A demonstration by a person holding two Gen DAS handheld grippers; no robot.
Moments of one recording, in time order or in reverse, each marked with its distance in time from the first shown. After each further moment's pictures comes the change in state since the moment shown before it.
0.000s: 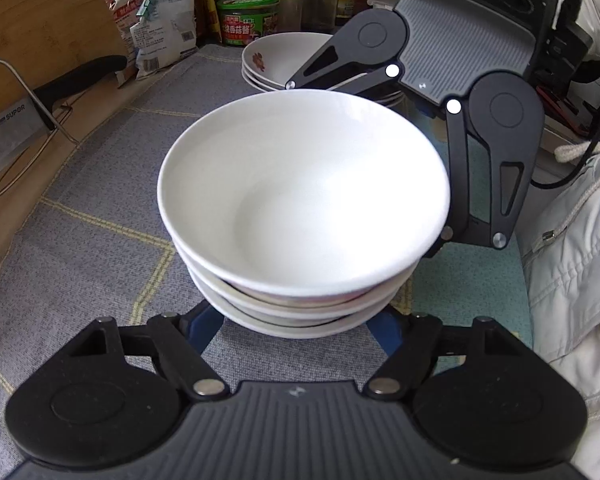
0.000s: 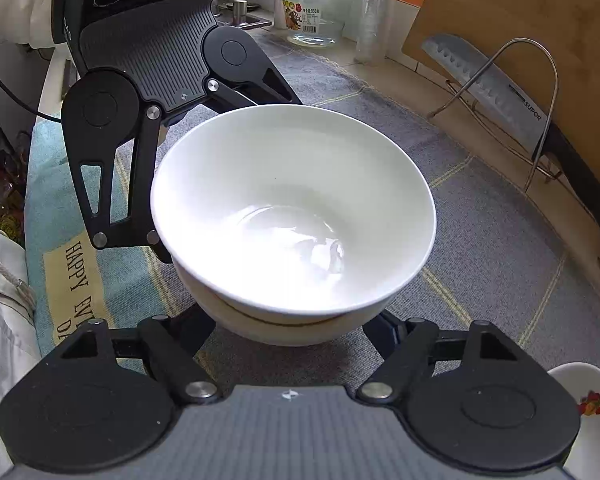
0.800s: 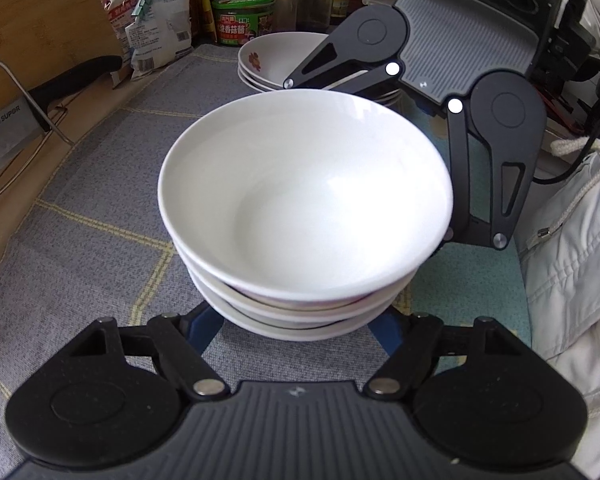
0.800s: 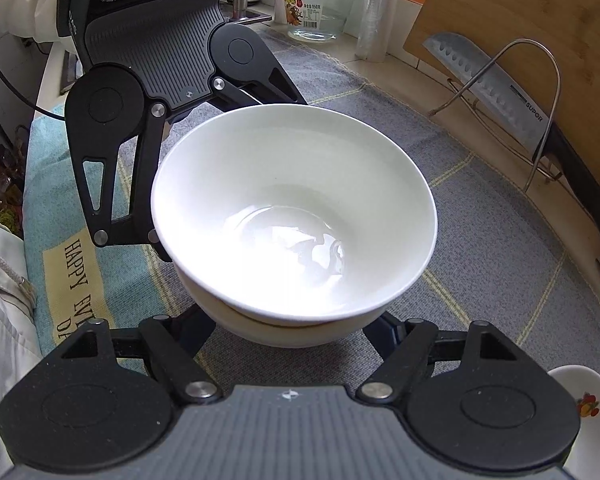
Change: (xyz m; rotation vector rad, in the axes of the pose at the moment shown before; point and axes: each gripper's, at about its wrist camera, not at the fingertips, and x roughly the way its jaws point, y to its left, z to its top) left arm 0.001 -0.001 -0.001 0.014 -0.001 -0.011; right arm 0.001 0.002 0.003 -0.004 0.021 -0.013
